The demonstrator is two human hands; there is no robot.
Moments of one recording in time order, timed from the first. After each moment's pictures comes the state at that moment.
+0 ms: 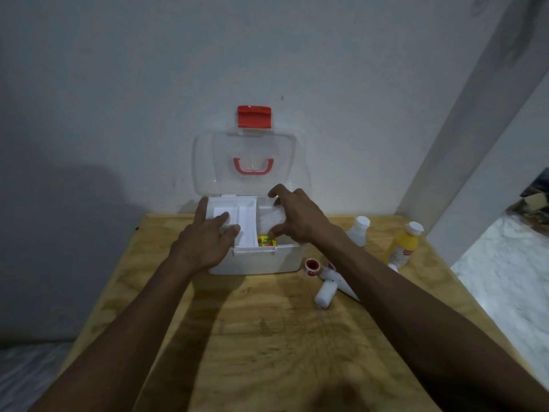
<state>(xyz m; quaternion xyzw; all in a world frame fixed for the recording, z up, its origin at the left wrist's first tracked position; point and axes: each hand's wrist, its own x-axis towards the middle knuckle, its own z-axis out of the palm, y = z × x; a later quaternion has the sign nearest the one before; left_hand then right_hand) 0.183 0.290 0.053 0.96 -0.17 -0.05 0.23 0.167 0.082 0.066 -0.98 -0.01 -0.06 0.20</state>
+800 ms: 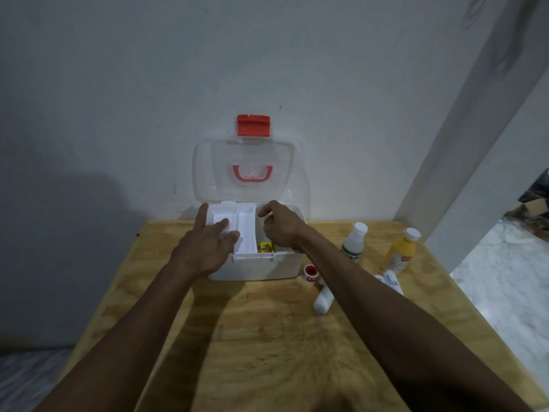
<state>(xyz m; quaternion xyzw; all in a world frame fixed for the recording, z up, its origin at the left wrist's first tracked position) 0.182 0.287 0.055 0.96 -0.16 -0.05 0.23 0.177 0.101 0.059 -0.91 0.09 0.00 0.40</state>
